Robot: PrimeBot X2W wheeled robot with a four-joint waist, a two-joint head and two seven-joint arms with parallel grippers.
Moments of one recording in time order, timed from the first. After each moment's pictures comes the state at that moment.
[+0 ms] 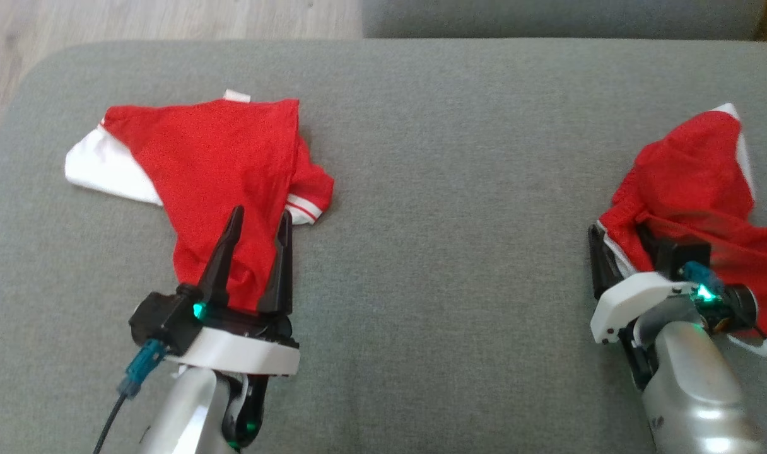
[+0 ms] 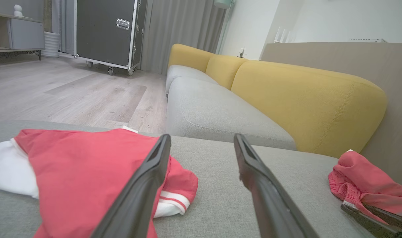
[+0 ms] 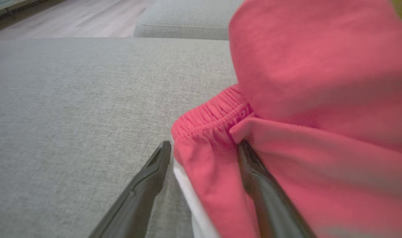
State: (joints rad) left arm -0.21 0.08 -0.30 0.24 -0.38 -0.13 -0.26; right arm -0.43 -0.05 -0.13 0.86 -0.13 0.13 -0.19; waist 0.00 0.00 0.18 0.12
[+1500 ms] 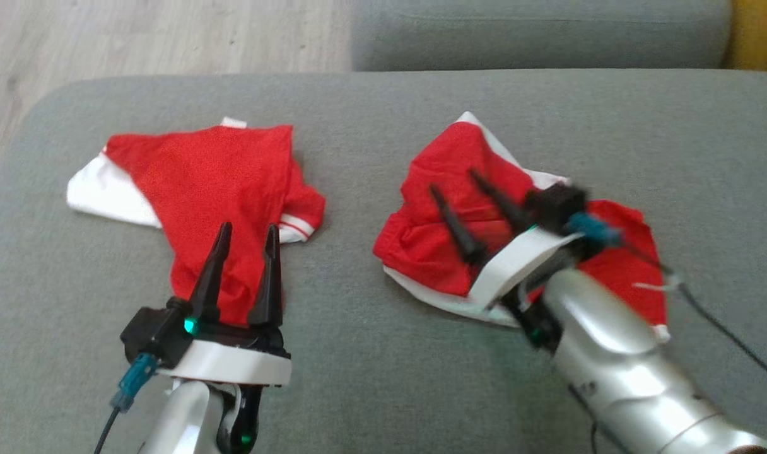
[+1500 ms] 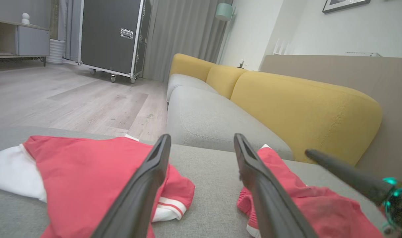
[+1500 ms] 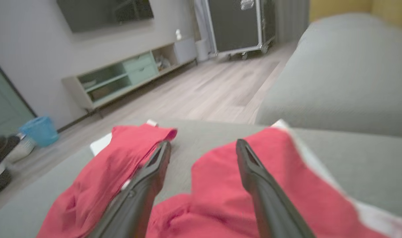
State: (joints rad) left arm -0.18 0.07 -0.26 0.26 -0.39 -0.13 -0.26; right arm -0.62 -0.07 0.72 0.80 0.59 0.13 -0.25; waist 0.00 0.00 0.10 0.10
